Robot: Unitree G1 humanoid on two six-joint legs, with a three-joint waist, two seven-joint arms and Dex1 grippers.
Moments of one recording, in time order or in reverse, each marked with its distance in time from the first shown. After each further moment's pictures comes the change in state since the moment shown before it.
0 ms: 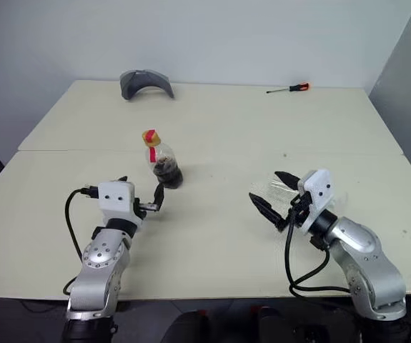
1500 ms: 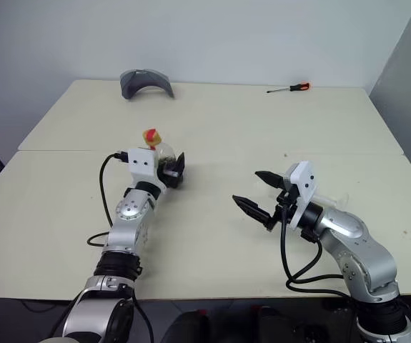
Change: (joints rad) left arm -0.456 -0.007 0.003 0.701 -0.019 -0.350 -0.053; right arm -0.075 -0.033 0.068 0.034 0.076 0.049 0.011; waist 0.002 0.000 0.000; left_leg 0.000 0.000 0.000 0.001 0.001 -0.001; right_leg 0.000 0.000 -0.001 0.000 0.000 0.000
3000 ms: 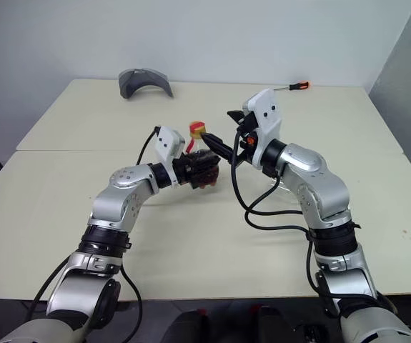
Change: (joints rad) left arm -0.155 0.146 -0.160 -0.163 -0.215 0.432 -0.696; right arm -0.536 0.194 0.091 0.366 -0.146 0.062 -0.105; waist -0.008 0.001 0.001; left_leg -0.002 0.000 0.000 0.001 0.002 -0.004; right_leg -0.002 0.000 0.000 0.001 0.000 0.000
